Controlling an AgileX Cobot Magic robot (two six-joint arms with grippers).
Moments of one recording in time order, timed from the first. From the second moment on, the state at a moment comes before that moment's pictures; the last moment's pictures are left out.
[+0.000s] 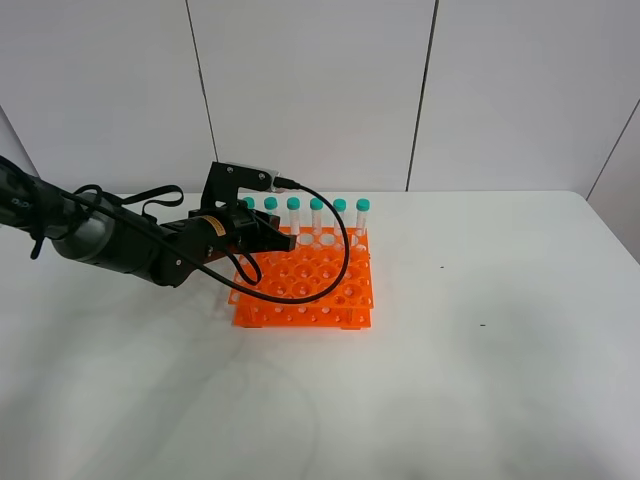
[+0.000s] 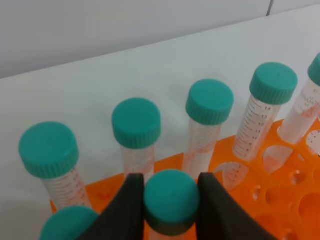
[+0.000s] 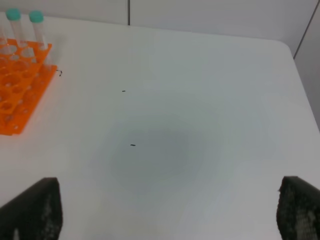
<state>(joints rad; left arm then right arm) -0.46 2.02 -0.97 0.01 -0.62 -0.03 0.02 -0.01 -0.50 0.02 1.02 -0.06</state>
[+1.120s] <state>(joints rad) -0.49 1.91 -0.97 0.04 -0.55 -0.03 0.02 -0.01 -0.50 0.02 1.02 -0.06</state>
